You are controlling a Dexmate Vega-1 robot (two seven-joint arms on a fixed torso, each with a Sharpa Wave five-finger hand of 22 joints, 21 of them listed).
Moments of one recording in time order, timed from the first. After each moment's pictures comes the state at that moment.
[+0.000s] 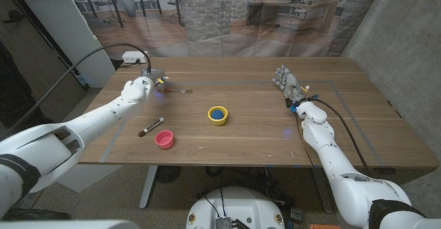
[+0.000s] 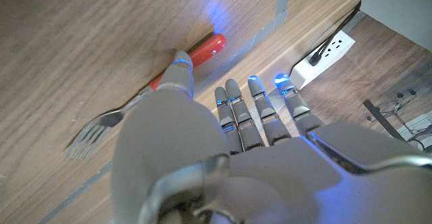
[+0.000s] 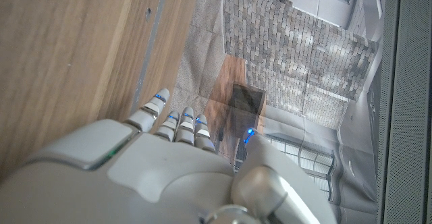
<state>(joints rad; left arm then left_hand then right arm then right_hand) 0.36 0.74 0.90 -1.19 0.81 0.39 -0.08 1.04 -0.02 0.25 -0.14 0.23 0.47 -0.04 0.33 0.22 0.39 -0.10 0.59 0.40 0.29 -0.04 0.52 0.45 0.04 0.08 0.75 0.20 -0.73 -0.08 0.05 -1.04 0.17 0.24 0.31 0.10 0.09 0.35 0.11 0.22 0.06 0.06 0.19 0.18 0.08 0.06 0.19 0.19 -0.02 -0.01 0.18 0.18 0.18 -0.03 0.19 0.17</state>
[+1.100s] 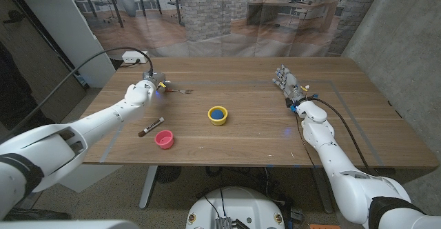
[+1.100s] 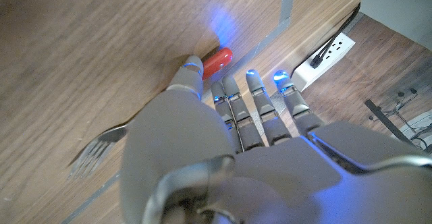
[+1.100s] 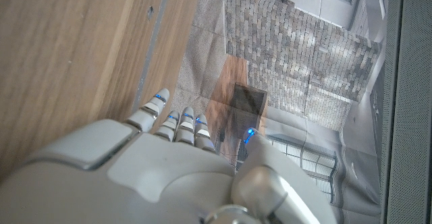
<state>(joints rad) 0.35 0.72 0.95 -1.15 0.82 0.42 -0.04 1.10 -0.01 0.25 -0.15 0.23 0.57 -0.07 0.39 0.22 0.47 -0.13 0.64 0.43 0.37 -0.05 0.55 0.47 0.08 0.08 0.77 0.21 -0.71 -0.09 0.05 -1.01 0.16 0.25 0.31 0.10 0.09 0.34 0.11 0.22 0.06 0.06 0.19 0.18 0.08 0.06 0.19 0.19 -0.02 -0.01 0.18 0.18 0.18 -0.03 0.19 0.17</state>
